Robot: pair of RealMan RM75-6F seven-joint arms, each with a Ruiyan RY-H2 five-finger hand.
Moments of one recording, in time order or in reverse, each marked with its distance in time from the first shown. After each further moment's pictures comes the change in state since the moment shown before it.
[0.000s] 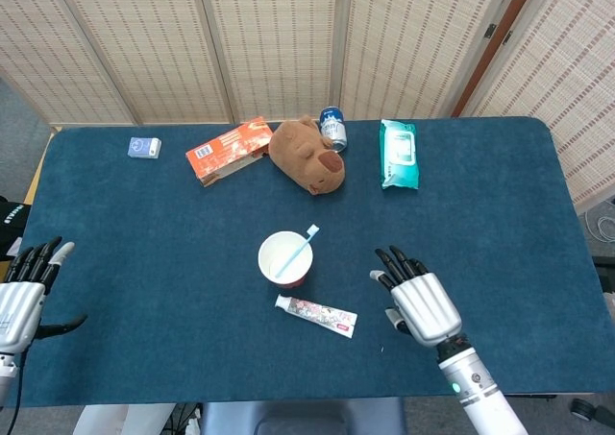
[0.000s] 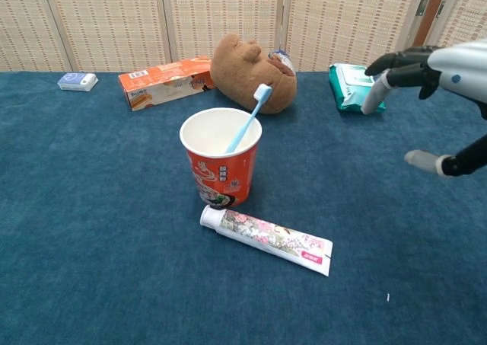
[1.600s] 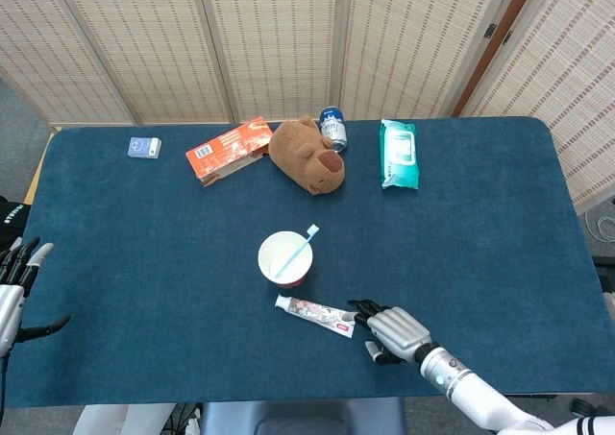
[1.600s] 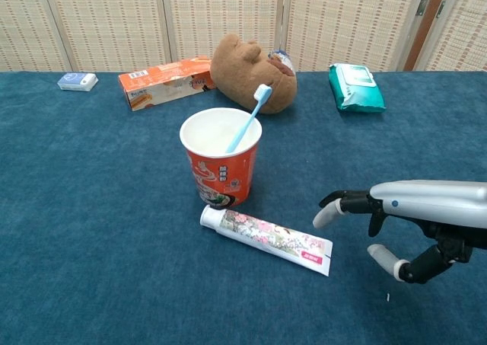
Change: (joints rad) left arm 0.029 0.027 -0.003 0.019 -0.018 0.021 -0.033; right arm 0.065 0.052 0.100 0.104 0.184 -0.655 0.423
